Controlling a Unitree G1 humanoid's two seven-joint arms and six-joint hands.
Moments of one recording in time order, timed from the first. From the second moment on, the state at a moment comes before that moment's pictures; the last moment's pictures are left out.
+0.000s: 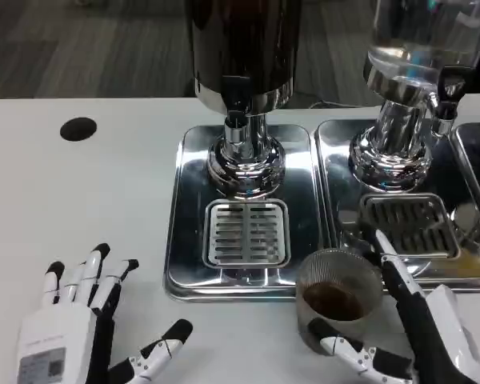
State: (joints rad) left arm 0.38 0.39 -0.26 0.07 0.87 -0.07 0.64; right arm 0.33 -0.24 0.20 0.14 -0.48 -0.53 -0.33
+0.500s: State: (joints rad) left arm 0.36 0.38 -0.26 0.09 0.87 -0.07 0.64; right arm 0.38 -0.24 0.12 0.07 -0.35 -0.57 -0.26
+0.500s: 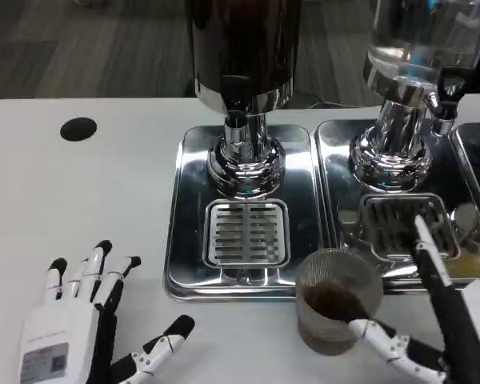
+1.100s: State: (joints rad) left arm 0.40 0.37 -0.25 0.09 0.86 -0.10 0.66; right arm 0.24 -0.28 -0.05 0.01 -0.62 -0.31 -0.31
